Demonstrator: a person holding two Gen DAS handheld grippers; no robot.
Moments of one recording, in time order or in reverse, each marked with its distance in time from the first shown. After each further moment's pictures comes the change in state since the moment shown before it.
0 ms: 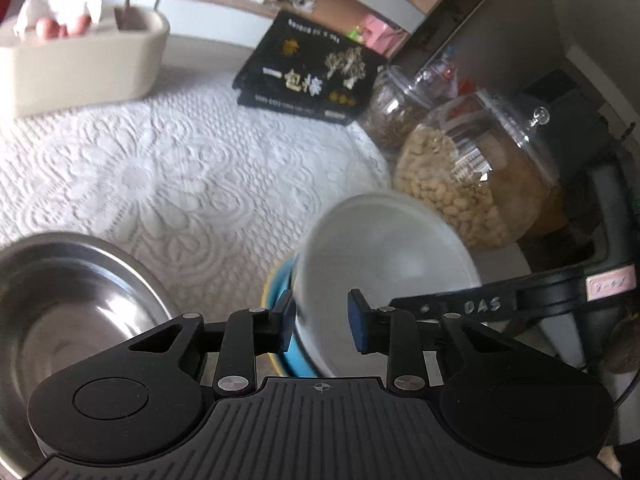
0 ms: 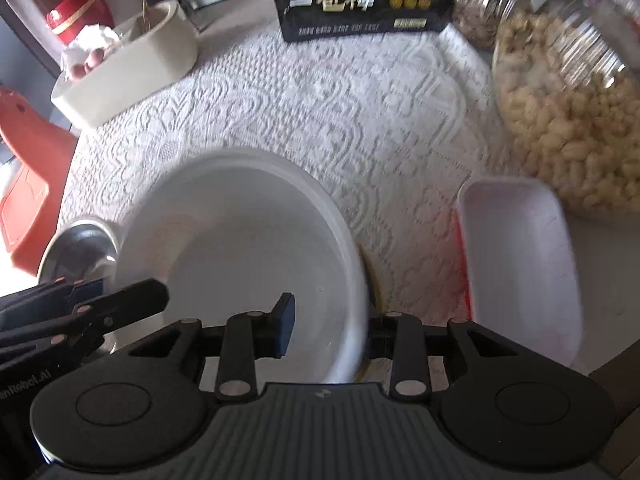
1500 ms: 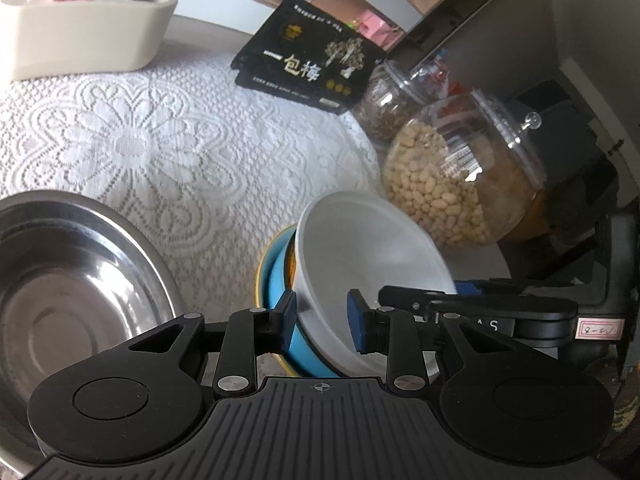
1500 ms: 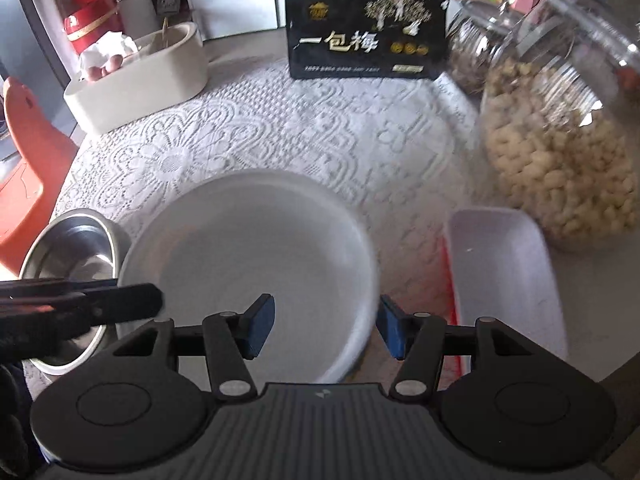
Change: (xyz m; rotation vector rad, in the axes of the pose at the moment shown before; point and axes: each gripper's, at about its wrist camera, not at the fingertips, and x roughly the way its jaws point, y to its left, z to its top) left arm 0.001 0.012 -0.010 -0.074 0.038 -0.079; right arm 0.000 0.010 -0.033 -0.065 -0.148 -0.042
